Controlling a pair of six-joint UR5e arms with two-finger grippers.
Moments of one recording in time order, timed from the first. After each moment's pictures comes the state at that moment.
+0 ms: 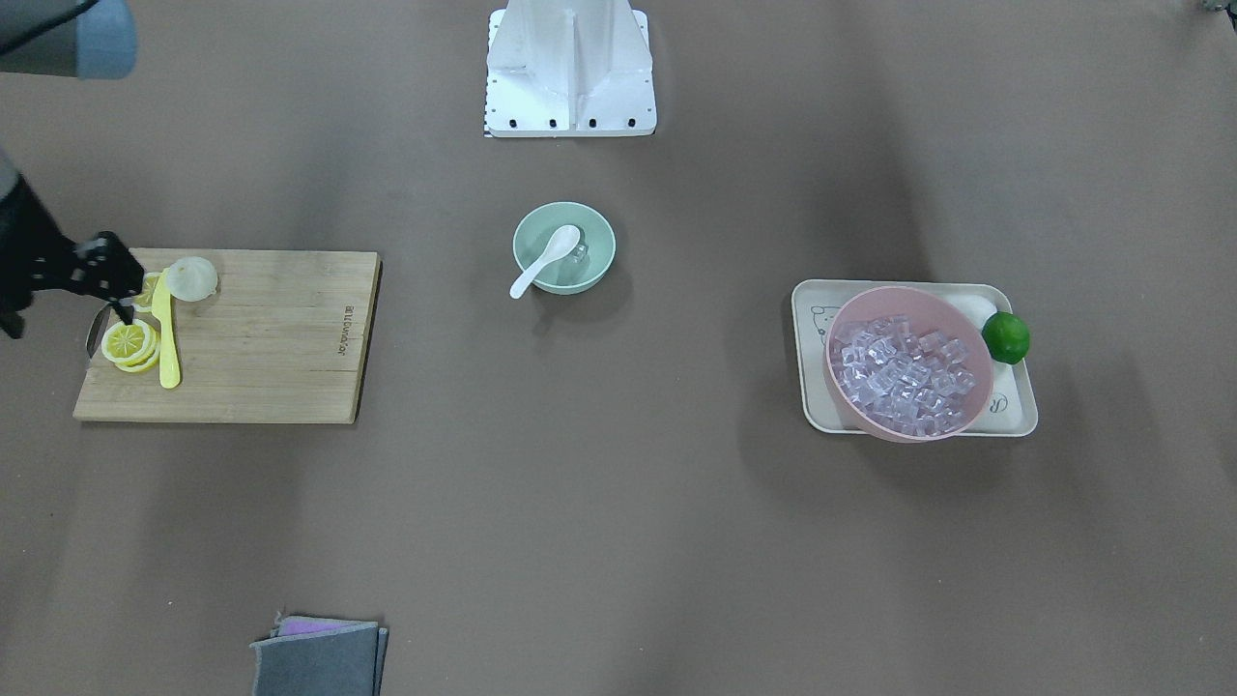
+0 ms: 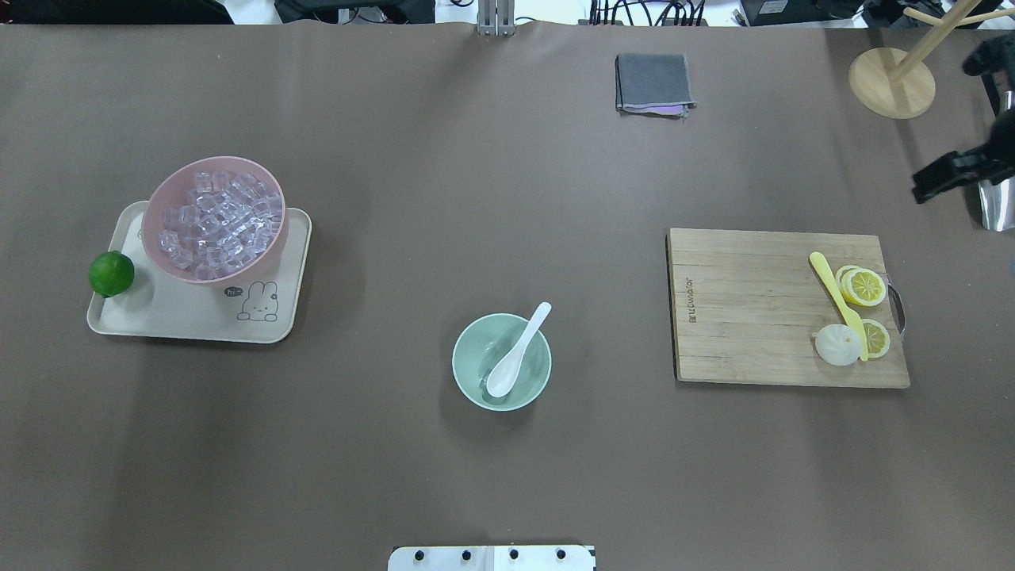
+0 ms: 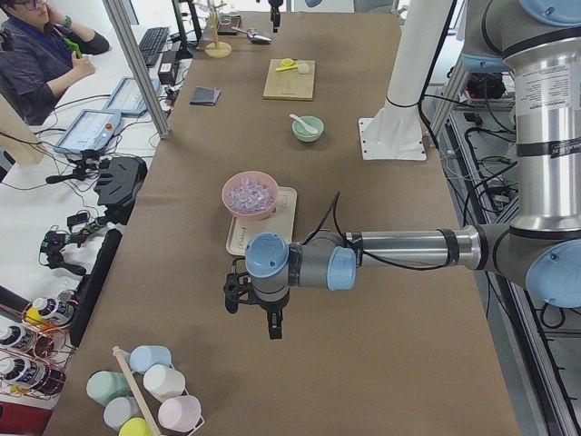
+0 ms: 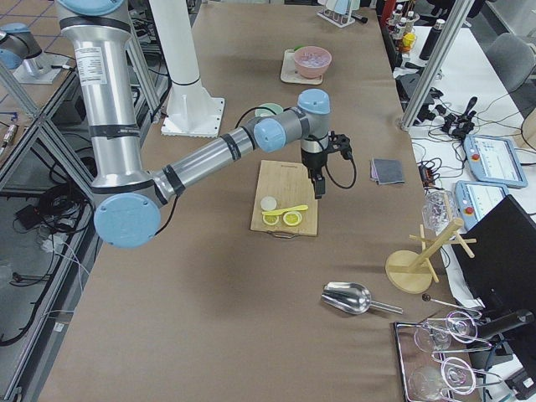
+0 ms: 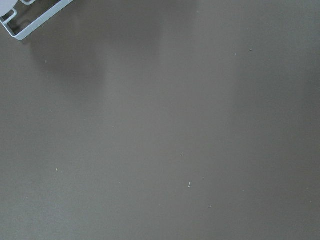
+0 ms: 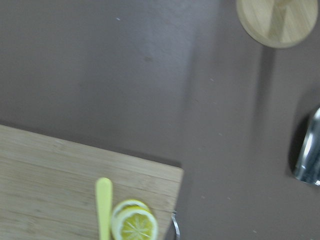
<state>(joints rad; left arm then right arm) -1.55 -1.42 -1.67 -1.65 -2.36 -0.13 1.22 -1.50 1.95 -1.64 2.13 0.30</state>
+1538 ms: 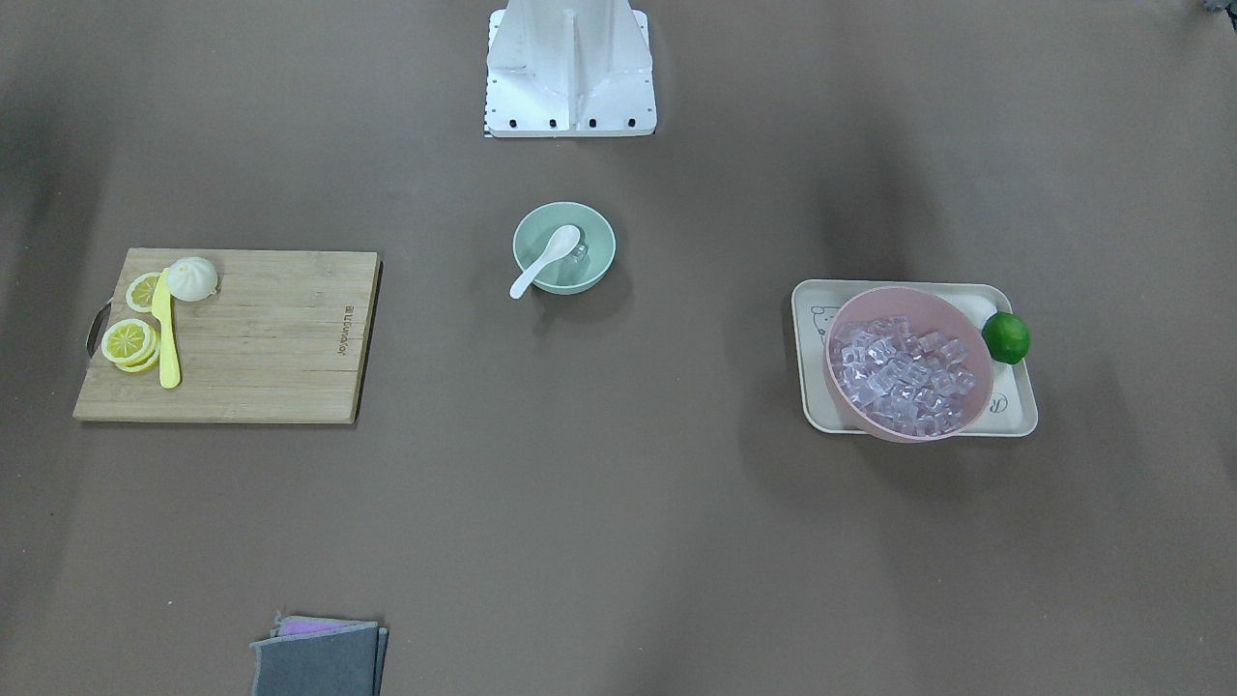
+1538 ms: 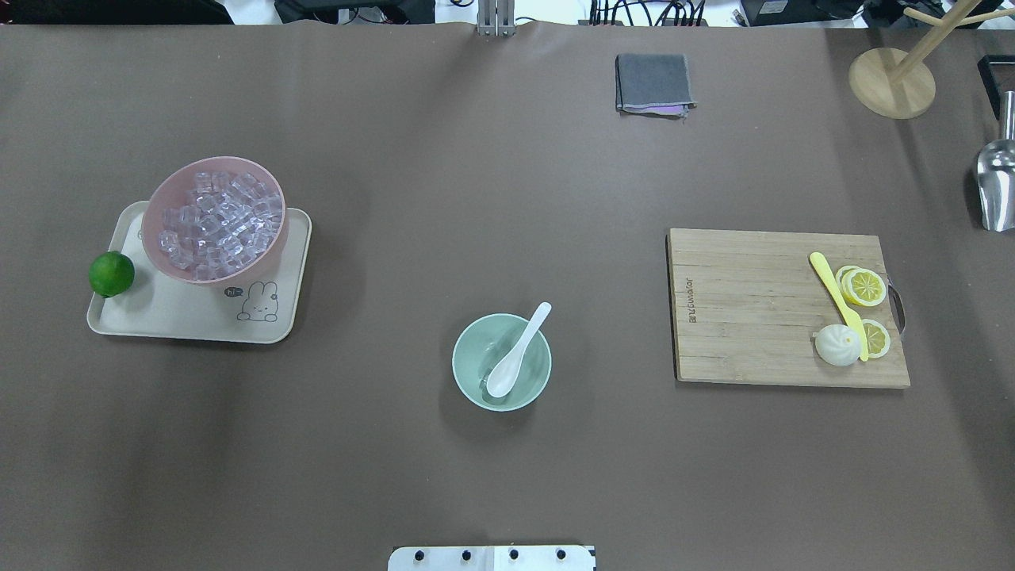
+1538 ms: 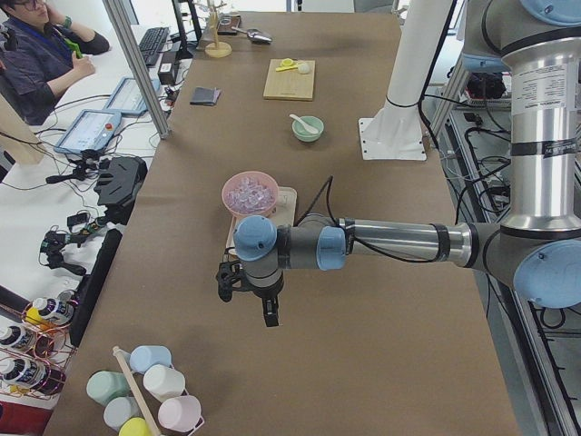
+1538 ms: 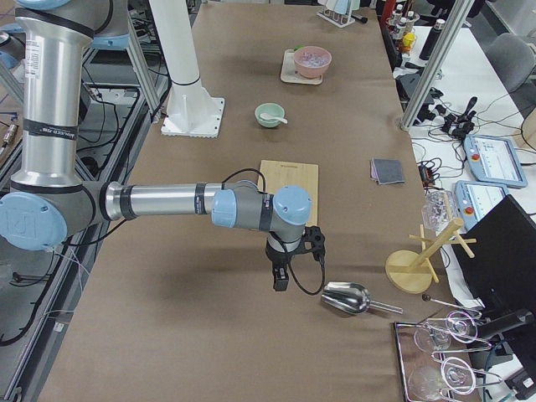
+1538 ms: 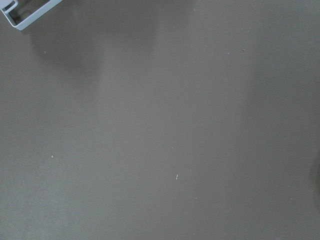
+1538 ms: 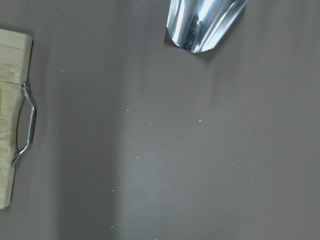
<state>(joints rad) -1.55 -1.46 -1.72 -1.50 -2.36 -0.13 1.52 -1.71 1.80 -1.73 2.30 -0.16</state>
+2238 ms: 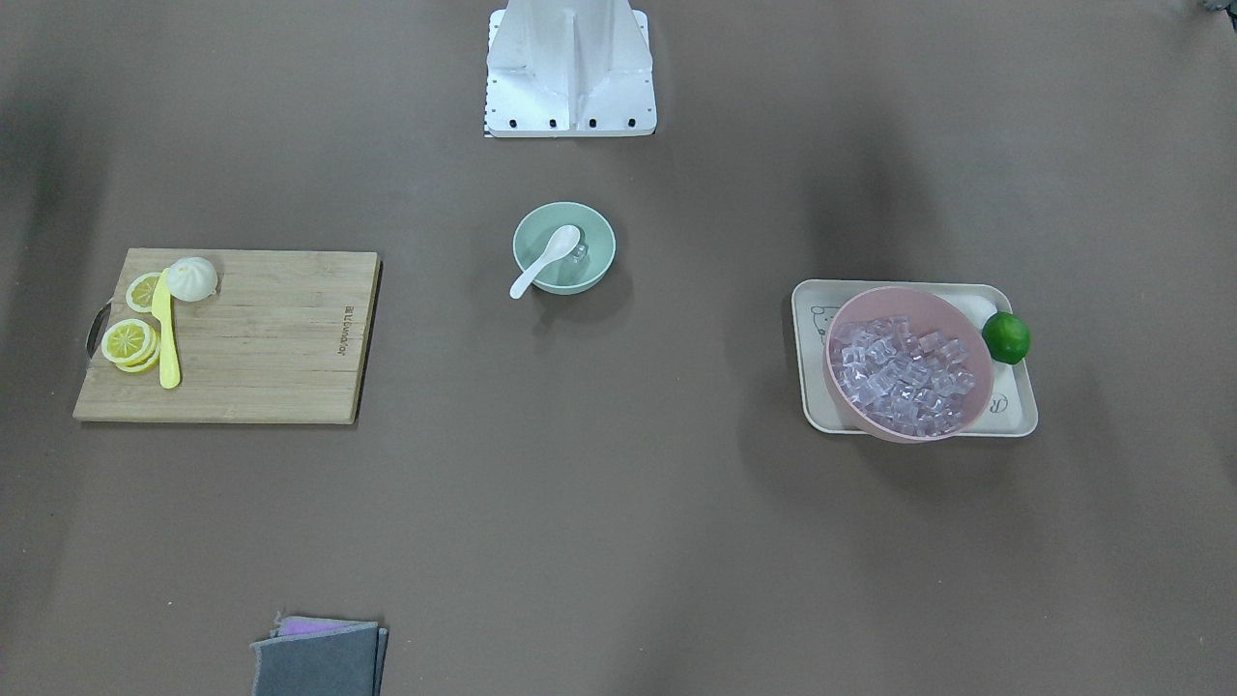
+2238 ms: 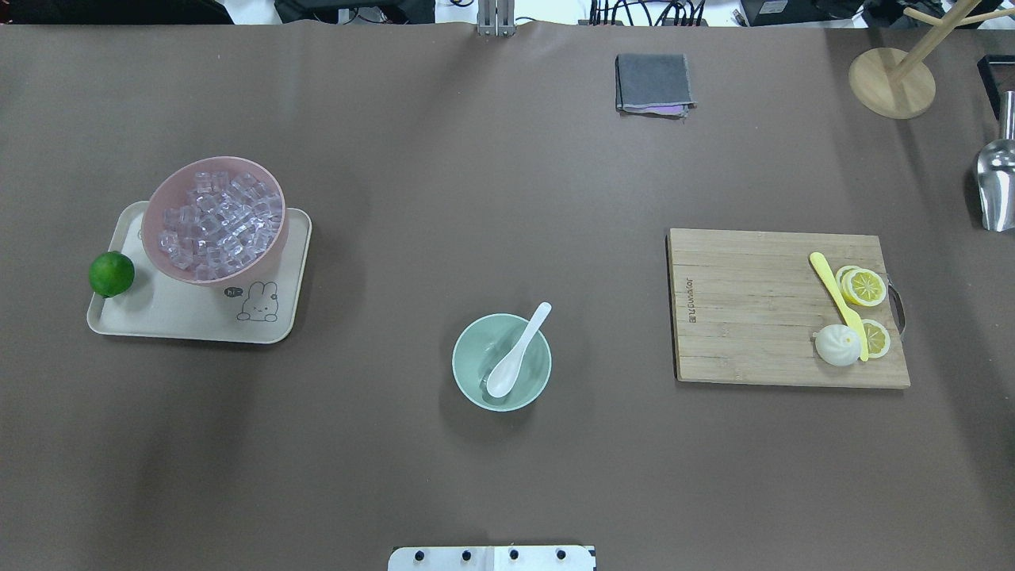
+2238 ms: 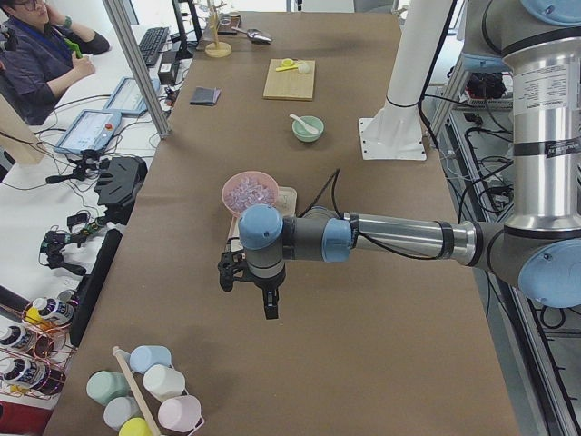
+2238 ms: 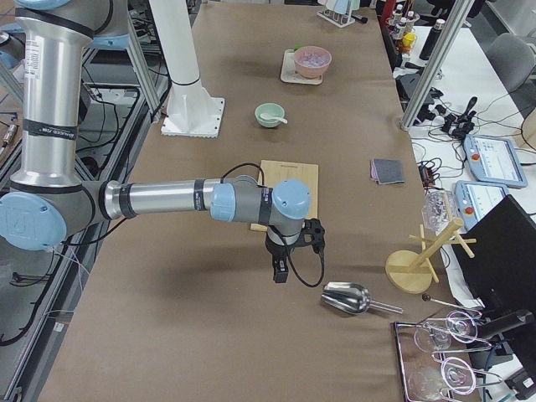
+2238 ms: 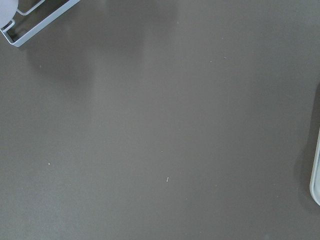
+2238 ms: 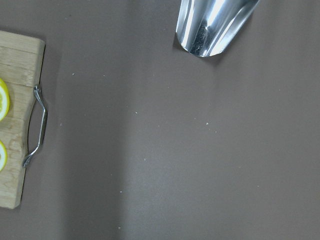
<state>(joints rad) -1.56 -1.45 -1.78 -1.50 -2.35 -0.13 1.52 -1.71 1.81 -1.73 2.31 -0.16</state>
